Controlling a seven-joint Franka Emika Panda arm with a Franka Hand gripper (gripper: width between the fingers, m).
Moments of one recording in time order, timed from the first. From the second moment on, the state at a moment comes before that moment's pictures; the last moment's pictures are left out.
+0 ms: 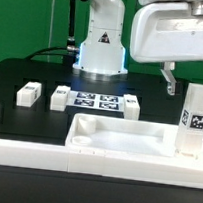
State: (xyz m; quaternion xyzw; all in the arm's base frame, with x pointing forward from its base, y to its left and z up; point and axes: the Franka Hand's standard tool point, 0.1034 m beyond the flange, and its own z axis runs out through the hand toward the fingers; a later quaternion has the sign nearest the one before) arm 0.652 0.106 0.129 -1.00 -0.03 -0.06 0.06
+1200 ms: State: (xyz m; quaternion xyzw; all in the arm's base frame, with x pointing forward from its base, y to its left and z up) arm 0.647 0.106 0.111 -1.00 0.00 0.03 0.06
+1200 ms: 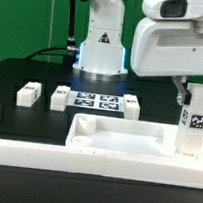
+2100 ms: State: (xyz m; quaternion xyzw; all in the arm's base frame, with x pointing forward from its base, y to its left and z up) arm 0.646 0.095 0.109 -0.88 0.46 0.00 0.10
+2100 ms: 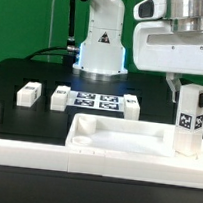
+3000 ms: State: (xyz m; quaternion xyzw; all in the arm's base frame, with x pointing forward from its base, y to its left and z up) arm 0.649 0.103 0.107 -0.97 0.22 -0.01 0.09
